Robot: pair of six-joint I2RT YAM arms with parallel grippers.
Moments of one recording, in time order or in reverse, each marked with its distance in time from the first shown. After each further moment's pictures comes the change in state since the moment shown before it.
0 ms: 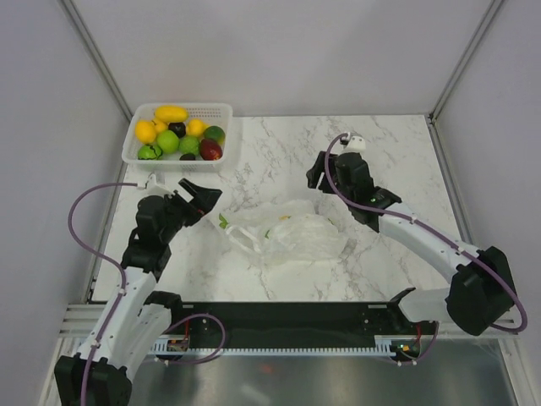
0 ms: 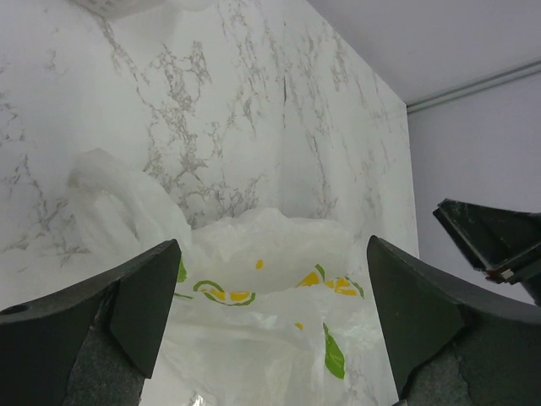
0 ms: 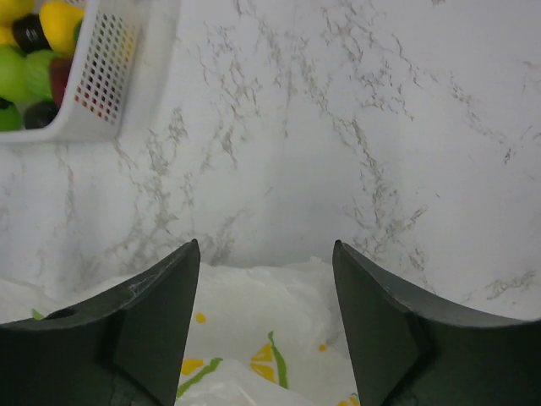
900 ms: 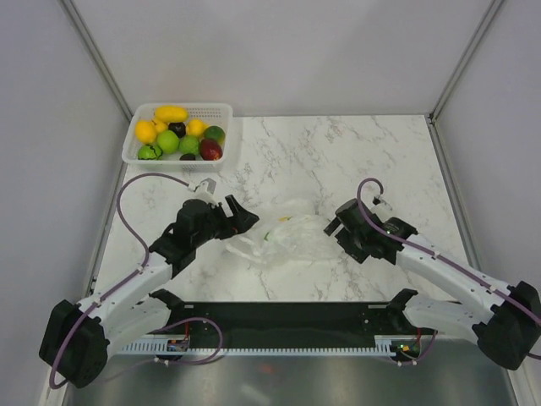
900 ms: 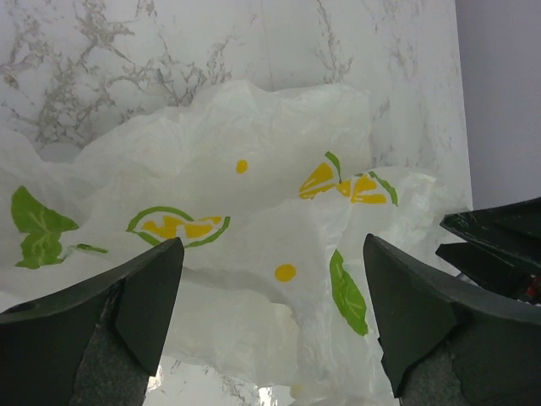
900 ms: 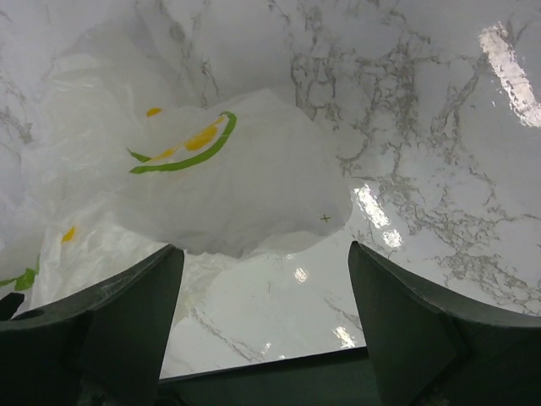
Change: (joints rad) left arm -0.376 0.233 -0.010 0.089 -0.071 0.063; right arm 0.148 -0.279 -0.107 -0.740 0.066 0.819
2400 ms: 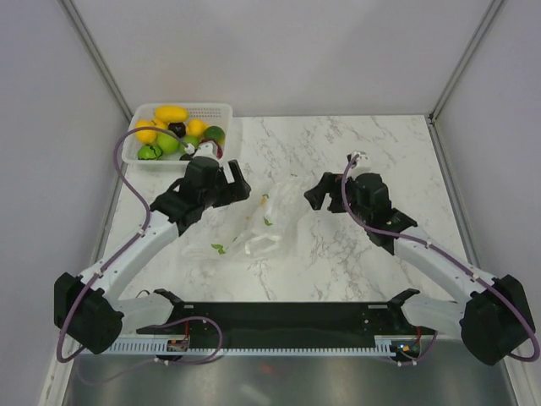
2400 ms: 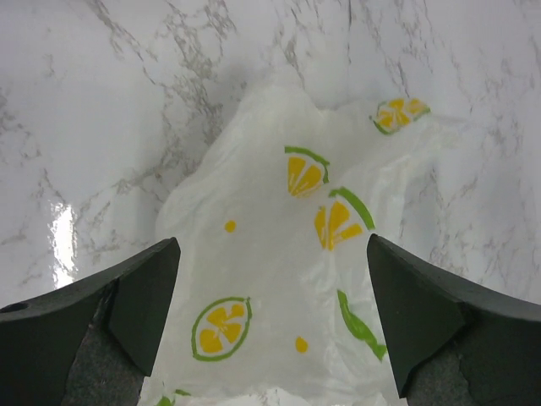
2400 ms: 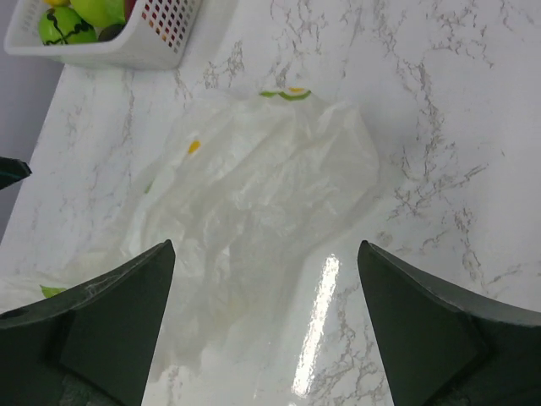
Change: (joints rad) left arm -0.024 0.224 0.473 -0.443 -0.273 0.155; right arm -0.206 0.074 -0.129 0.864 -0.359 -0.860
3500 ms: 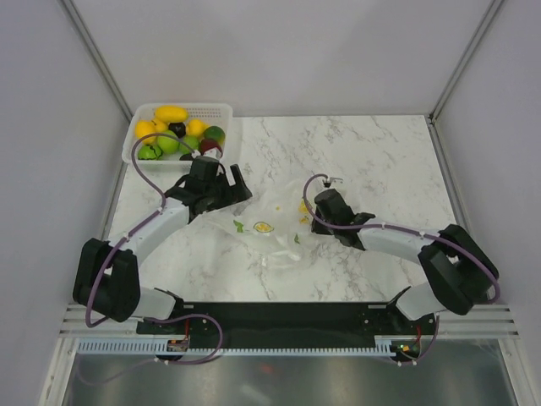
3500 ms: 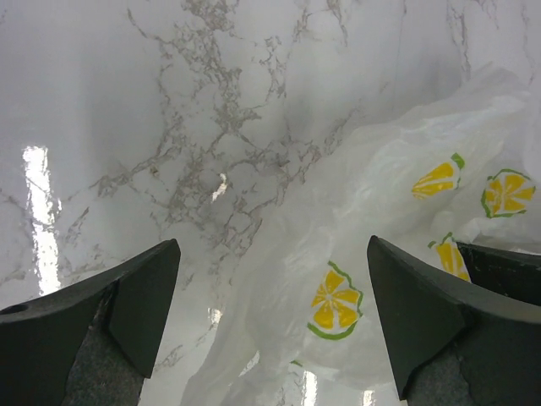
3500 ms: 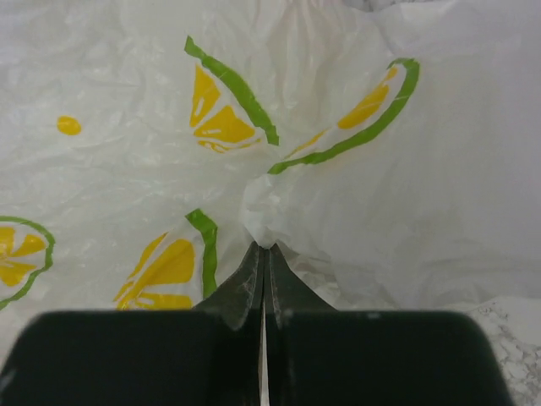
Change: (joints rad) left arm 0.152 0.222 -0.047 0.135 0.199 0.009; right arm 0.168 0.413 0.117 -0.187 0.335 0.184
